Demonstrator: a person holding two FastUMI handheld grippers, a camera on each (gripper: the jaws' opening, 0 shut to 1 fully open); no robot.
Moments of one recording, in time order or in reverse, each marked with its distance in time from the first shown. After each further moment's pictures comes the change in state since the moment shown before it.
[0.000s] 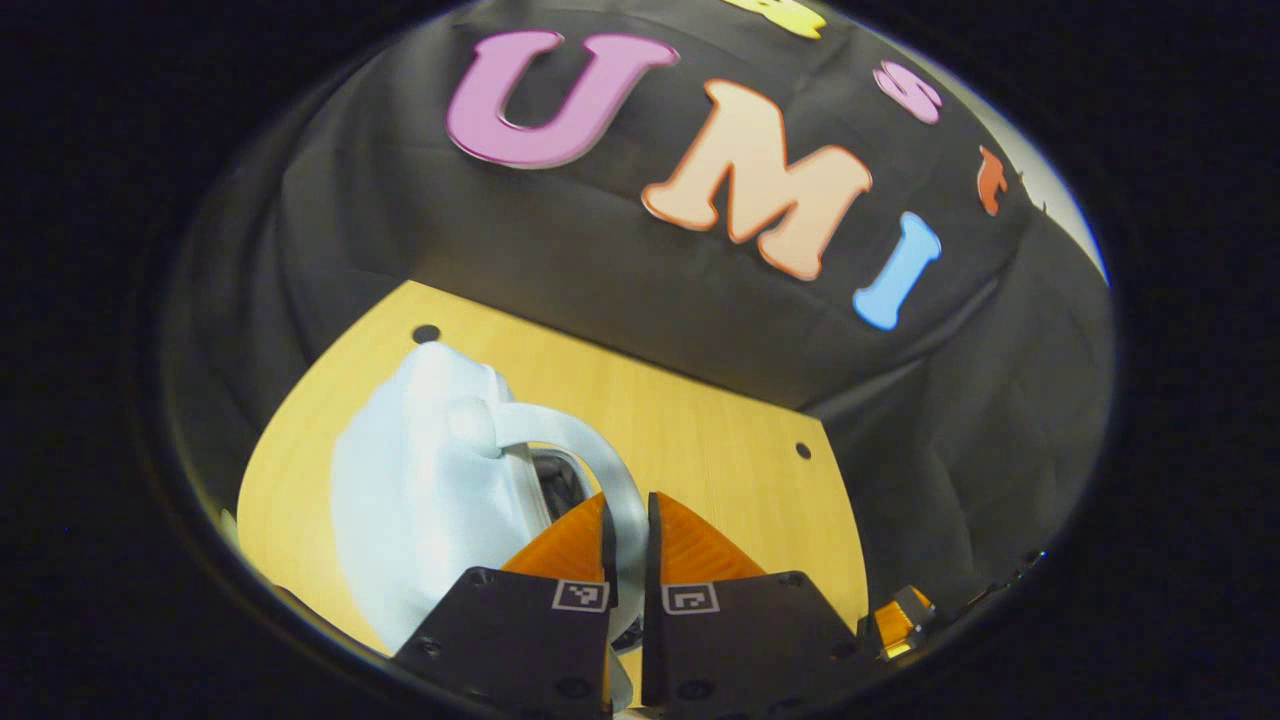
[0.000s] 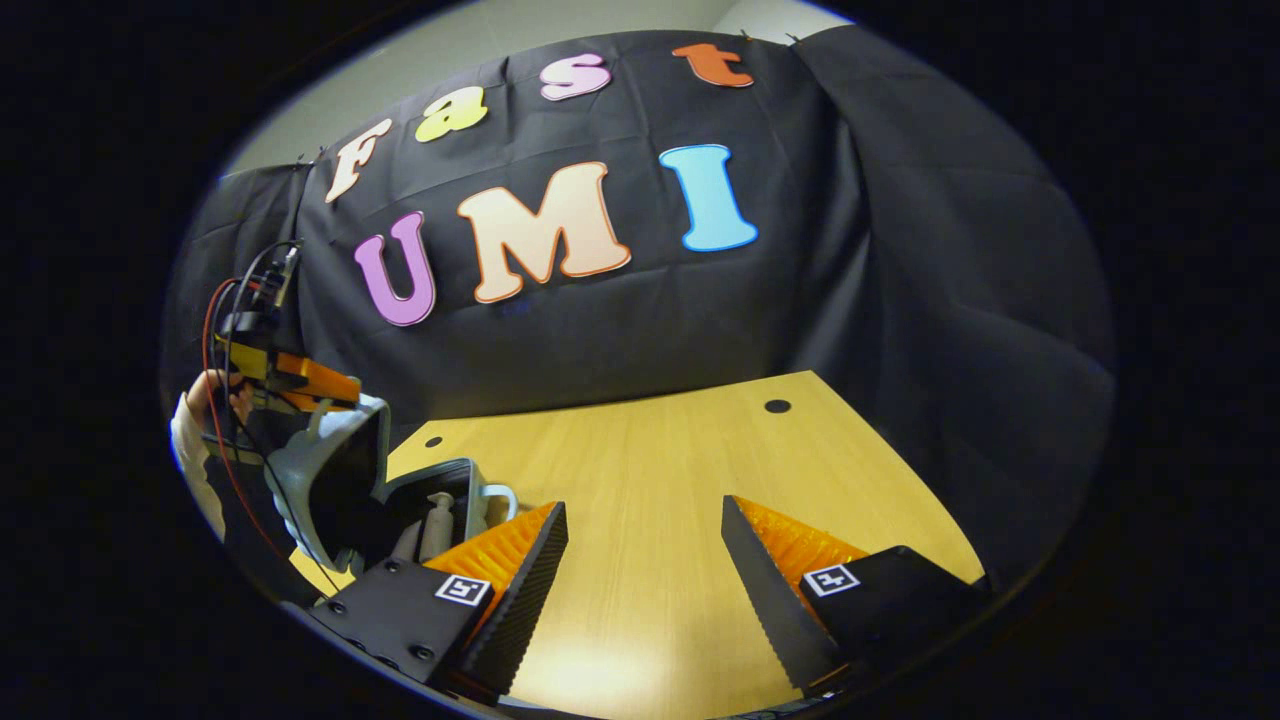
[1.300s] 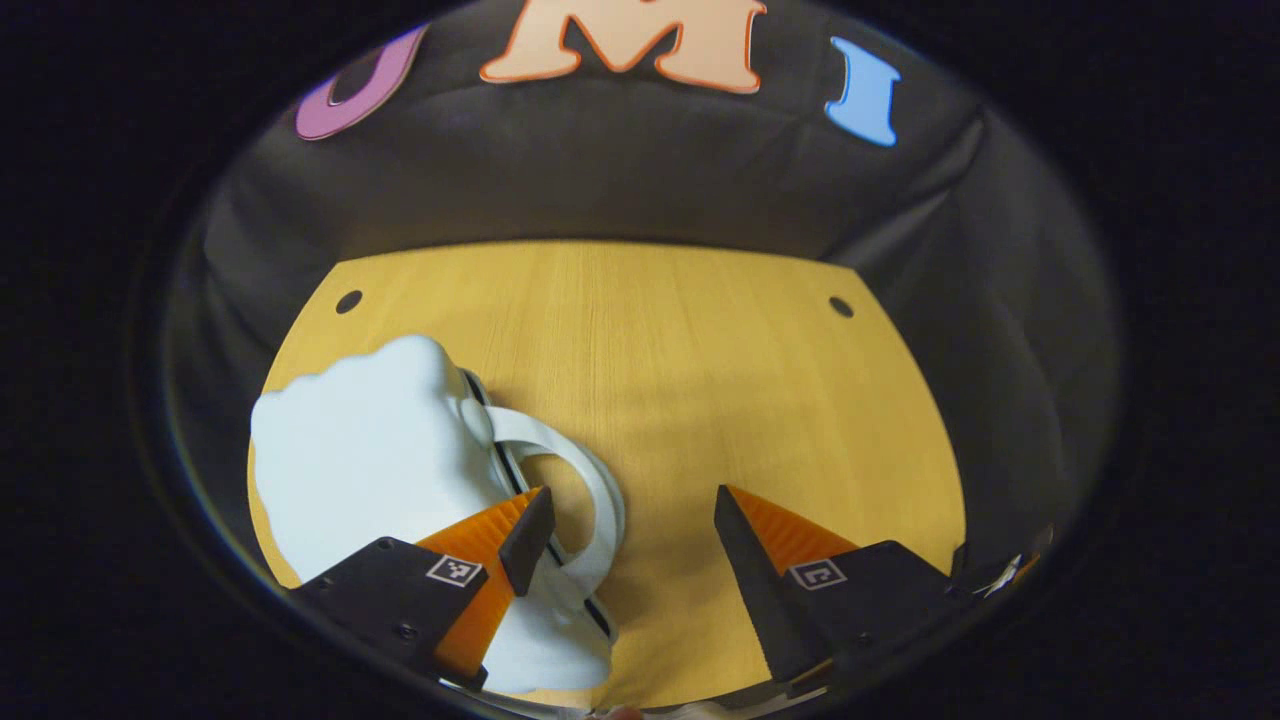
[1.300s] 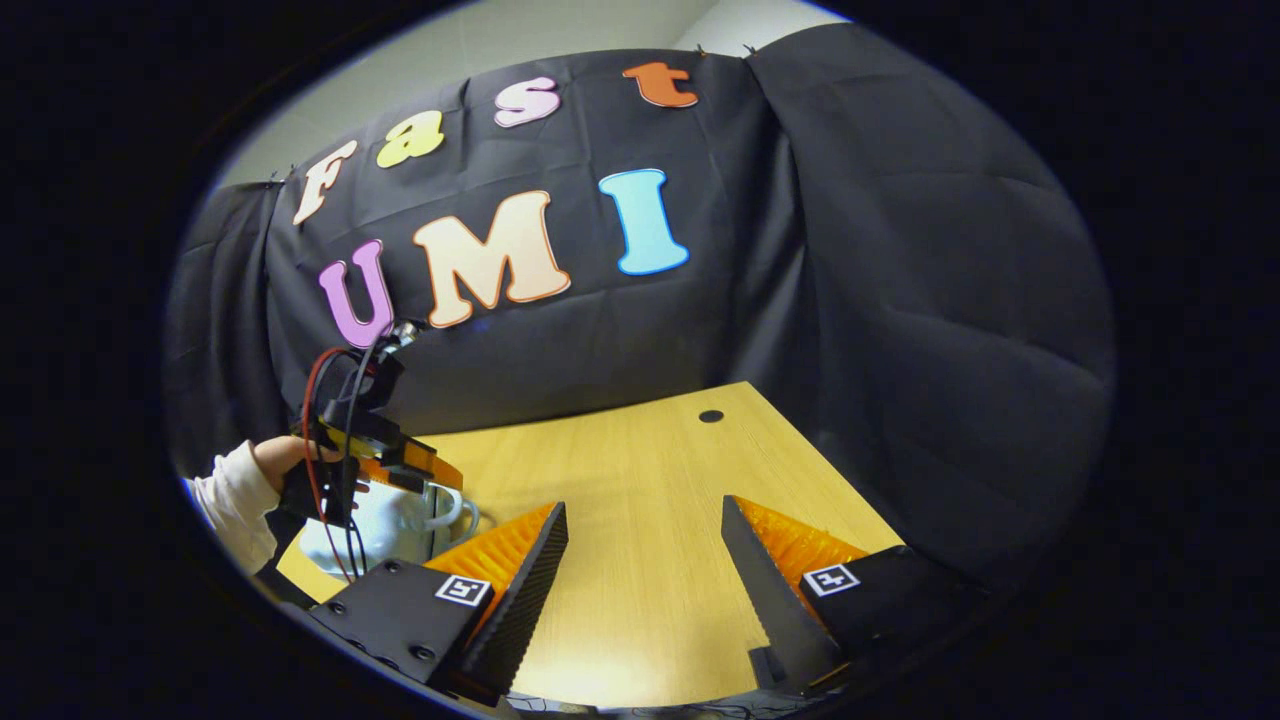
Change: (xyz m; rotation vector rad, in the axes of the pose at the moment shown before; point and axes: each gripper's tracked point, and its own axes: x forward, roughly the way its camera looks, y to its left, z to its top) left arm 0.039 -0.033 -0.067 0.234 0.169 0.091; right arm -0.036 -0.041 0.025 0.012 -0.066 -0.061
